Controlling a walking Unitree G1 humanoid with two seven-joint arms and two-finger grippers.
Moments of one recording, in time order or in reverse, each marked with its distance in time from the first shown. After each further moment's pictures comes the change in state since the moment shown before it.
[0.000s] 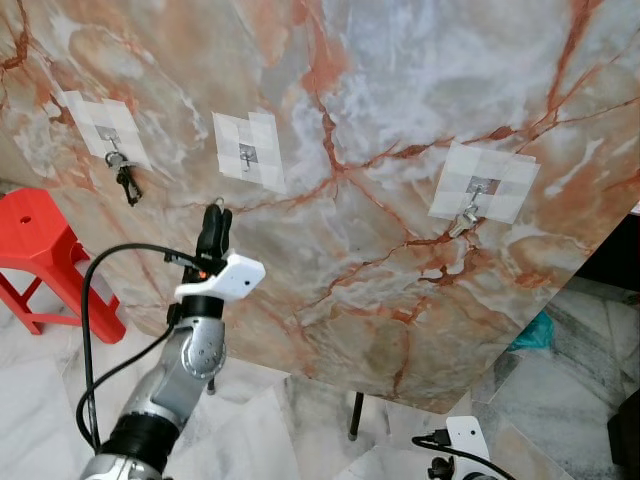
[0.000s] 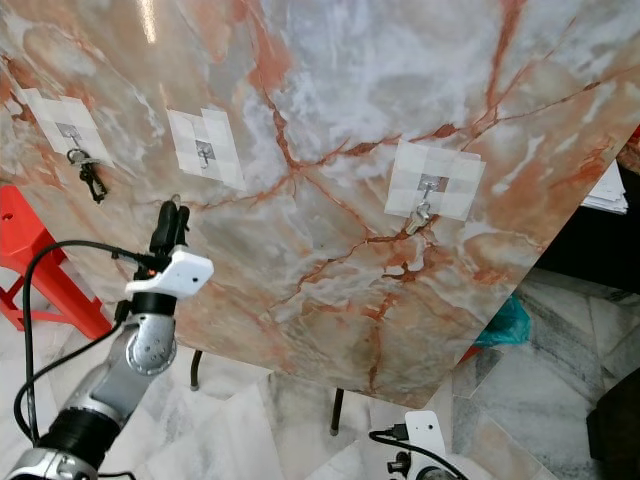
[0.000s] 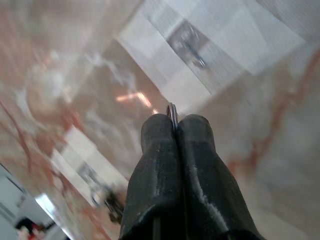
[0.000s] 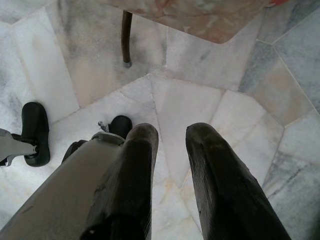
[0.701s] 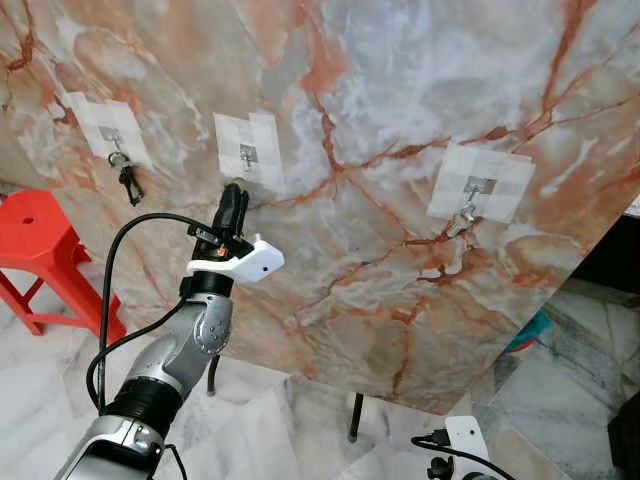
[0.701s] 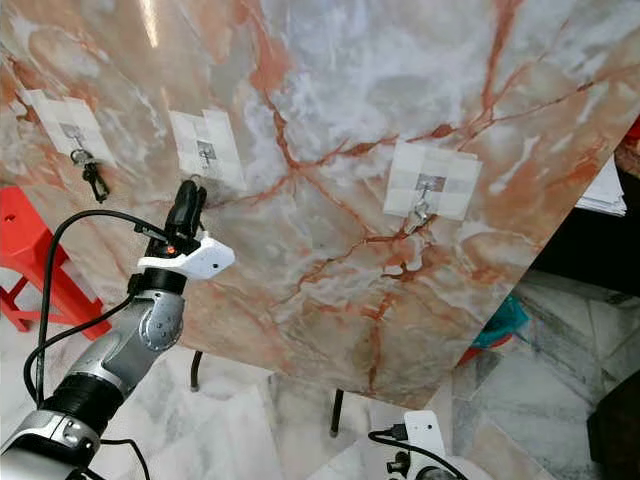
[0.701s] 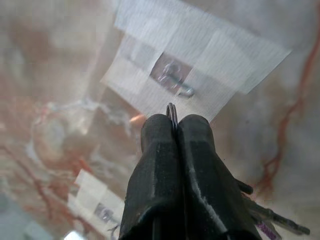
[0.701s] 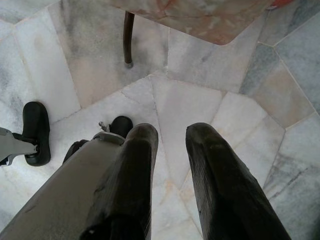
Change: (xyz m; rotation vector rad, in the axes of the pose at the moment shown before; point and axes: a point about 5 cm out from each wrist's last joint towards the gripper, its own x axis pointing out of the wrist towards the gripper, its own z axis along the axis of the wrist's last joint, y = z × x) left arm 0.016 -0.009 0.002 0.187 -0.051 -0.037; right arm 0.000 0.001 0.000 -0.004 -0.001 0.003
